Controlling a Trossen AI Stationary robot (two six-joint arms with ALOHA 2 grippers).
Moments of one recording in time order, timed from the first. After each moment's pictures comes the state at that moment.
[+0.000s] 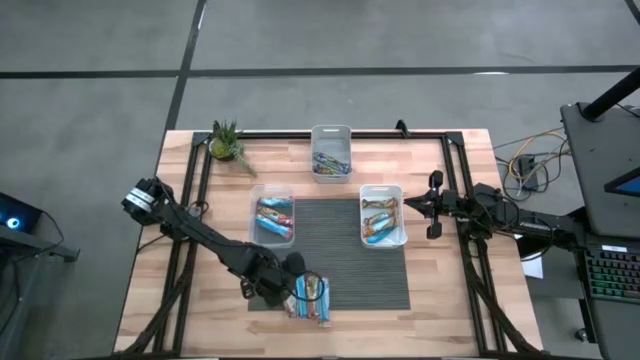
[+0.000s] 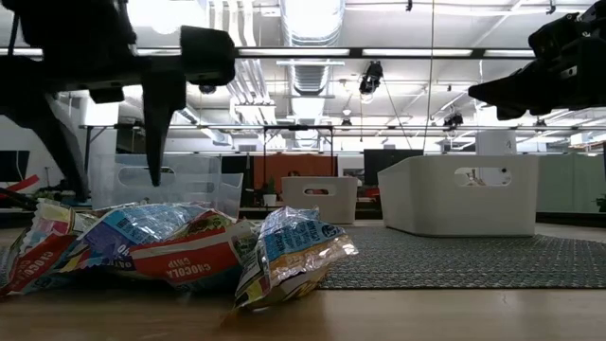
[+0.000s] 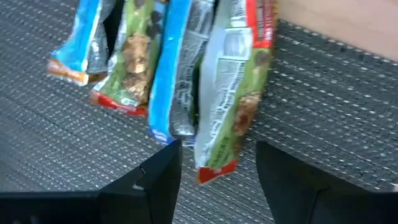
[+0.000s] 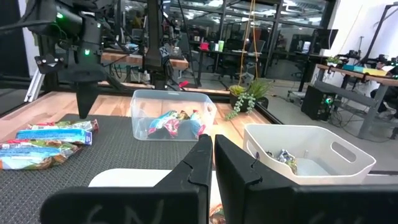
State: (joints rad) left arm -0.49 1.69 1.11 -0.63 -0.11 0.70; right arm -0.19 0.02 0.01 0.02 -0.08 -0.09
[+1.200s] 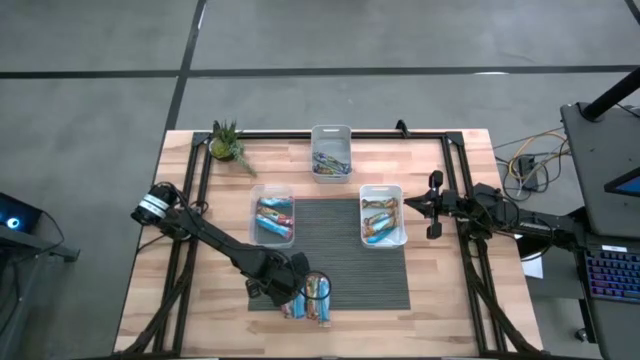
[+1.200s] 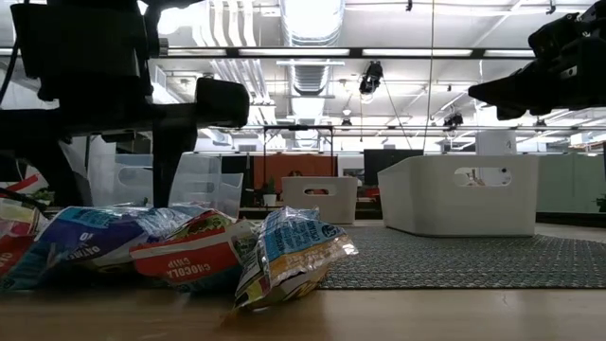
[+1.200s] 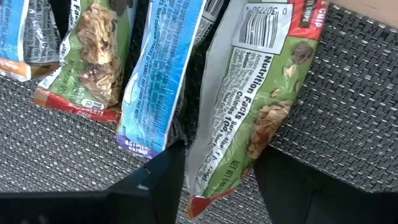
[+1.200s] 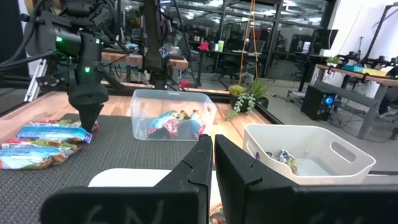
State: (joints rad) left arm -0.47 1.80 1.13 -0.62 -0.08 0.71; right arm -0.19 0.02 0.01 0.02 -0.08 -0.09
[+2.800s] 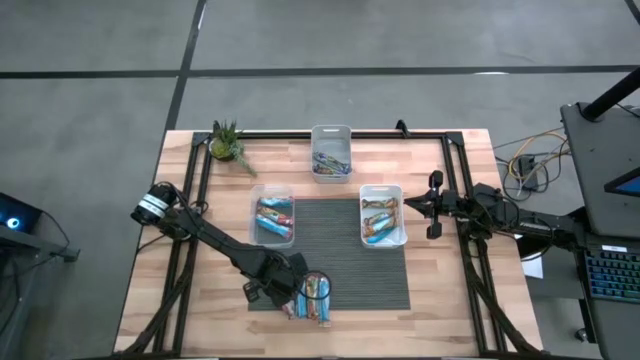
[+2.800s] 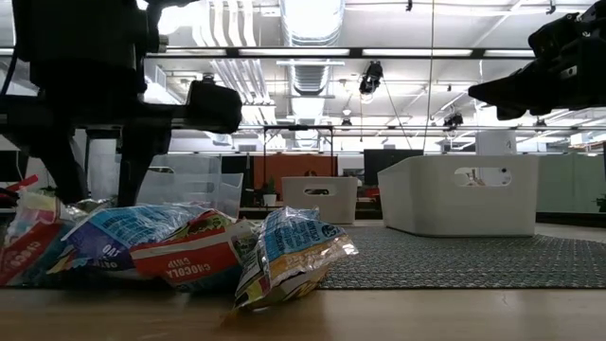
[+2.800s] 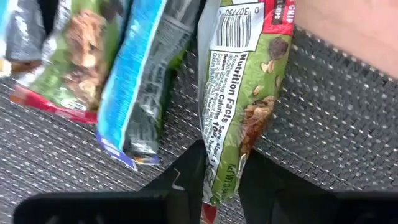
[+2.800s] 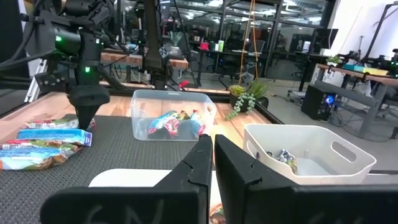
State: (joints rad) left arm -0.47 1.80 1.14 -0.65 -0.01 0.62; right arm -0.19 0.02 0.01 0.02 -0.08 -0.08
